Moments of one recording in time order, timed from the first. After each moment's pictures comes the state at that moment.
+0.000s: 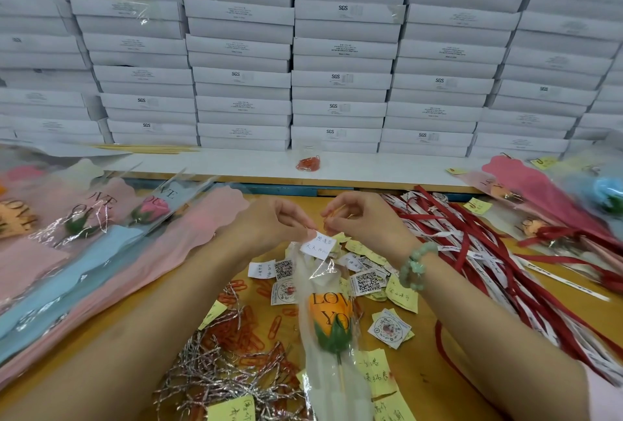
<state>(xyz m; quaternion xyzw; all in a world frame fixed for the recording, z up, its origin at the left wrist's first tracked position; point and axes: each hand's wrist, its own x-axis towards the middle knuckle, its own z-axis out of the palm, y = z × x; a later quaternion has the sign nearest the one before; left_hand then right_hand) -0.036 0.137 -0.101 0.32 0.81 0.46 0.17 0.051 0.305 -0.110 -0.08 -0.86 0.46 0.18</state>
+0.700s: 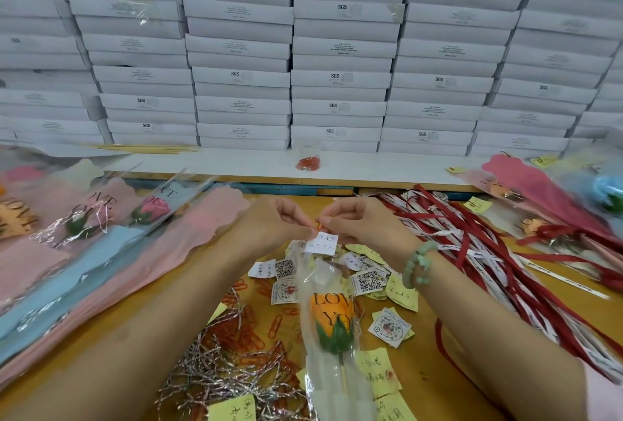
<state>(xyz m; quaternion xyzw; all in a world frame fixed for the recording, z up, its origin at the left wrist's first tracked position) -0.031 0.140 -0.102 0.29 0.81 0.49 0.16 0.051 0.306 -0.115 -0.07 -0.80 0.58 0.12</state>
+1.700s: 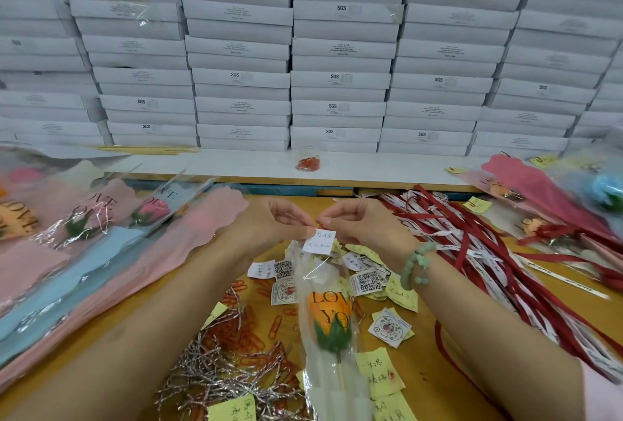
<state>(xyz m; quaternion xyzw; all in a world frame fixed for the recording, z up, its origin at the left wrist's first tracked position) -0.033 0.135 -0.103 0.30 0.77 0.53 0.18 0.054 0.306 -0.115 -0.07 -0.80 0.59 0.12</state>
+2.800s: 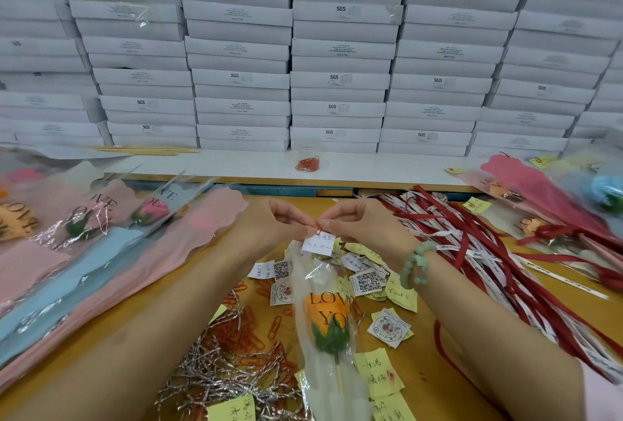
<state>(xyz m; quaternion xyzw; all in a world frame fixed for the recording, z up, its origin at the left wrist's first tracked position) -0.032 0.137 -0.106 0.29 0.78 0.53 0.16 0.052 0.310 -0.116 -0.07 -0.80 0.58 0.13</state>
